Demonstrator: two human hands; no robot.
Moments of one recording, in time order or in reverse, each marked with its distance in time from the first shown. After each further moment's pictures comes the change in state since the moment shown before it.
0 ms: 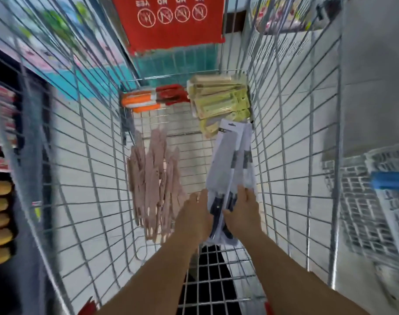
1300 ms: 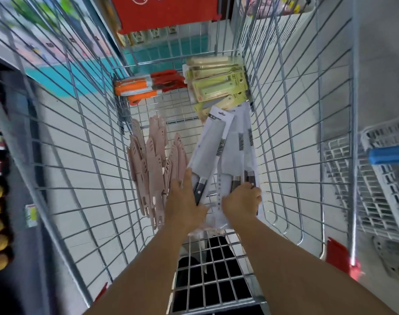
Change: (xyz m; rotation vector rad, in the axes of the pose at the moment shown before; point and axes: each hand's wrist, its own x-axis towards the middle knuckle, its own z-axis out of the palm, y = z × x) left_hand -0.015 -0.045 -0.011 -0.090 0.115 -0.033; right_hand -0.017 -0.031 0.025 0.057 0.045 0.404
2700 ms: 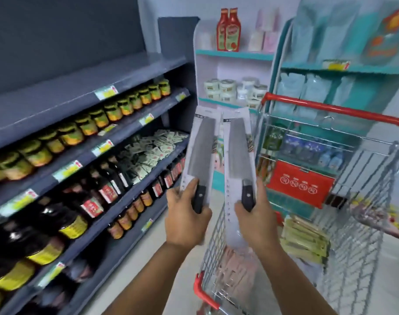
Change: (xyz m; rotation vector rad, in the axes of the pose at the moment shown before) left_hand -0.307 0.054 -0.237 -0.453 1.148 -0.179; right_hand -0.320 -0.085 -0.171 0.353 -0.069 -1.326
